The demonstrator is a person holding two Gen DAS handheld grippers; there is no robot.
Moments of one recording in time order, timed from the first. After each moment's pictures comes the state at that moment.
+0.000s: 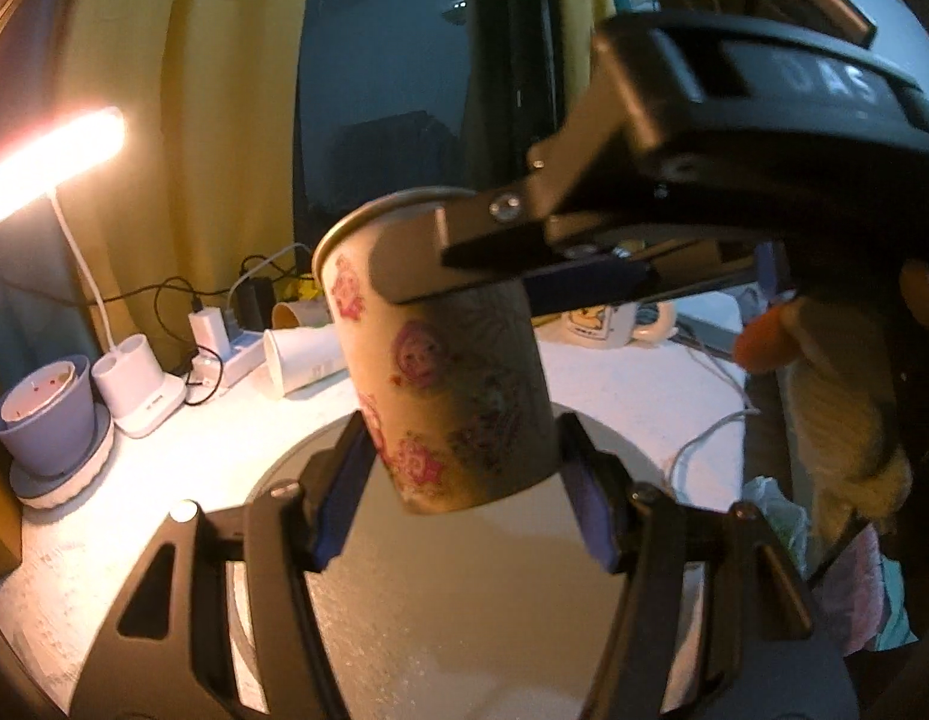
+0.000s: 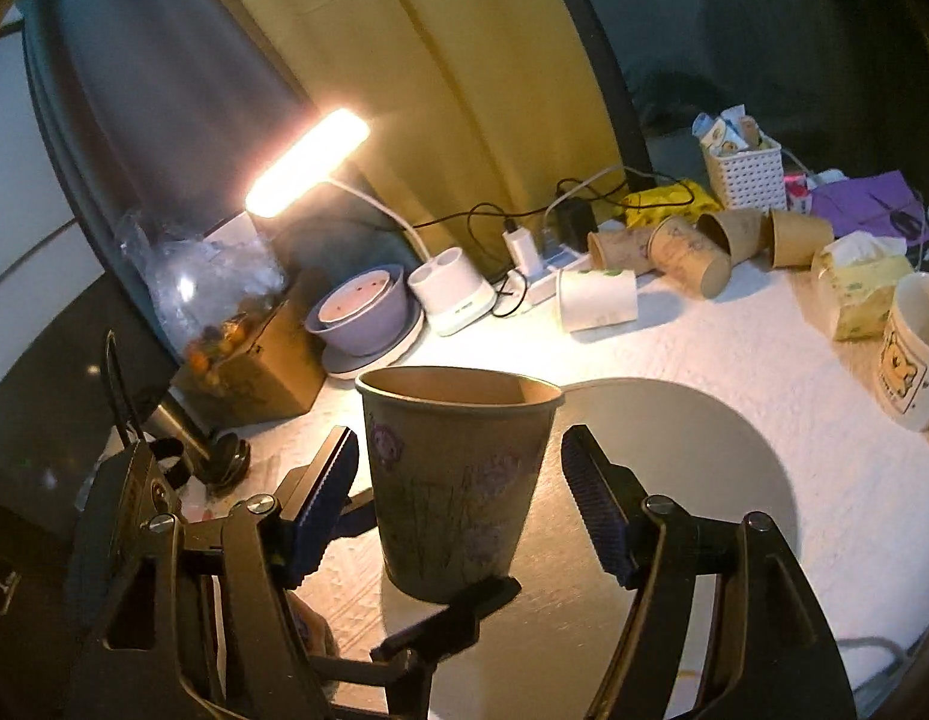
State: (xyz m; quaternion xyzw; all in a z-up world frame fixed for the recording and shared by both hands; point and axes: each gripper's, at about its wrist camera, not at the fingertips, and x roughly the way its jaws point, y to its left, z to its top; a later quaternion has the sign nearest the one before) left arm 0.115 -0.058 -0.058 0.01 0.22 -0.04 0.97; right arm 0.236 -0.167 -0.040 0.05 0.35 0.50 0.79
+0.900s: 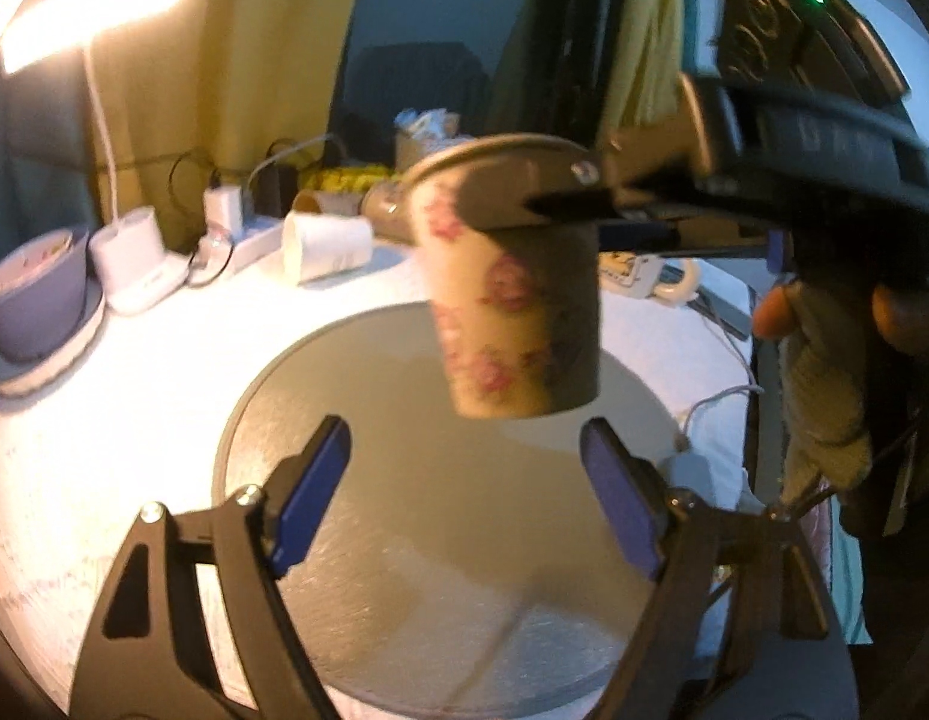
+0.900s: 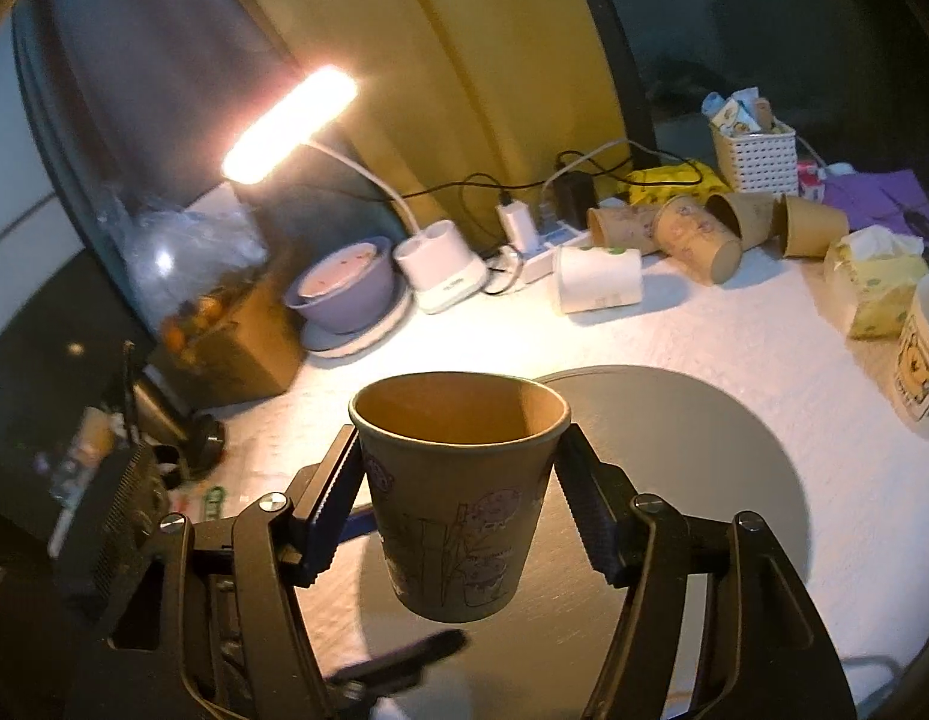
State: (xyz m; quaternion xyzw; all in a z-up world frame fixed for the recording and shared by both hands) left arm 0.124 -0.019 -0.091 -0.09 0.32 -0.03 0.94; right arm 0.248 -0.143 -0.063 0.01 0.37 0.49 0.79
